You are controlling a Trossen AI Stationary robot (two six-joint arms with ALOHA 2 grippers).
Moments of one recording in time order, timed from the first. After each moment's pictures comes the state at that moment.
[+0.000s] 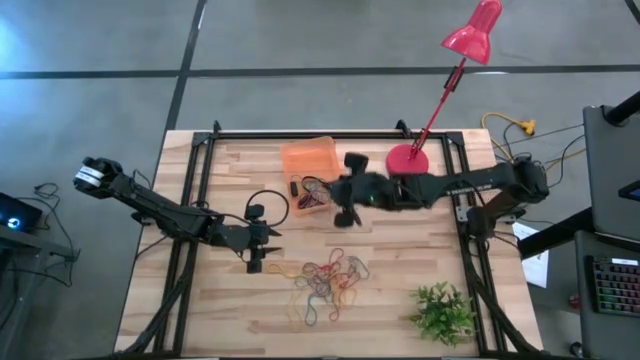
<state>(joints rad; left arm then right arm) -0.36 1.09 0.48 -0.03 -0.35 -0.20 0.03 1.57 1.26 -0.22 0.44 -0.27</state>
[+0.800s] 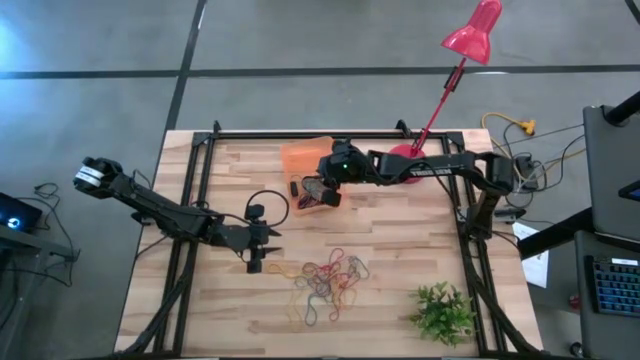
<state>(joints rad) -0.36 1.09 0.48 -0.03 -0.35 -0.20 -0.24 1.80 1.26 -0.10 0.10 -0.14</state>
